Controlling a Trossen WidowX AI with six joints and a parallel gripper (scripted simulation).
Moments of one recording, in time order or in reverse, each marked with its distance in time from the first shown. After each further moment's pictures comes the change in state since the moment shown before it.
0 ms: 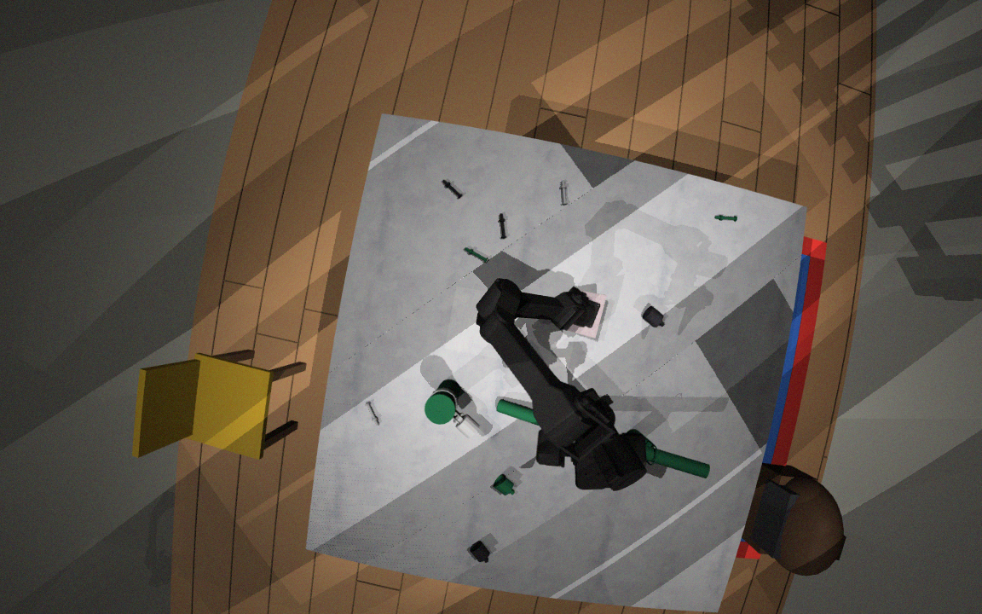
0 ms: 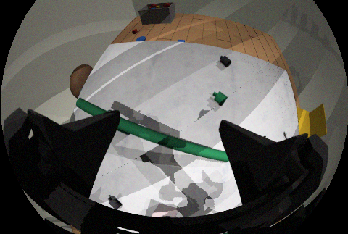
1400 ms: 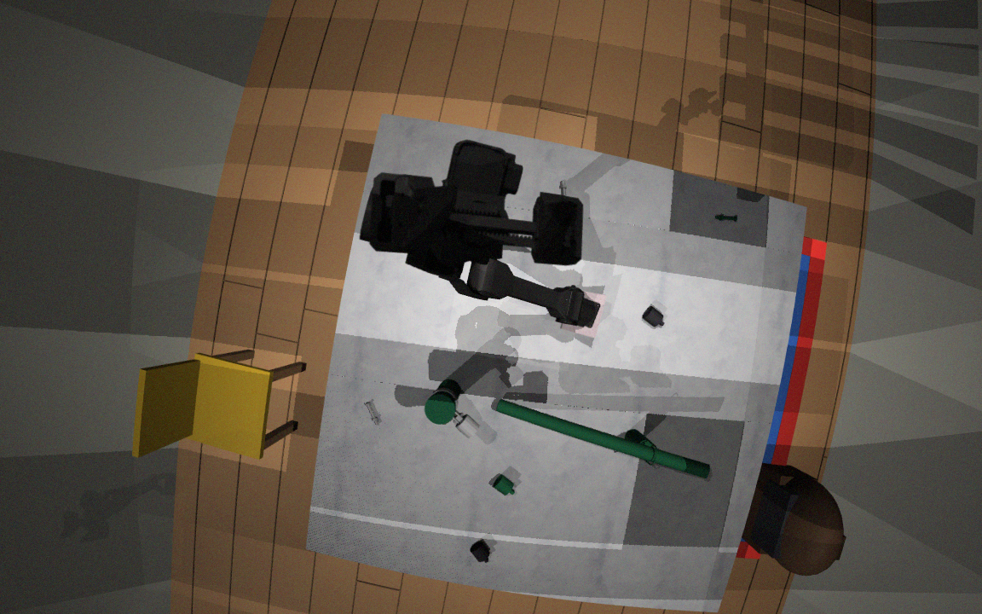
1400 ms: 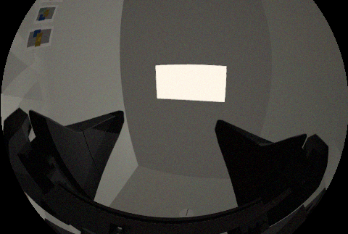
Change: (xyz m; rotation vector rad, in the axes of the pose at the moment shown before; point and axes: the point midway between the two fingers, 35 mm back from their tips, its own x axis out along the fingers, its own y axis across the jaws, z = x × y) arm -0.553 -0.081 0.051 -0.629 -2.289 0.228
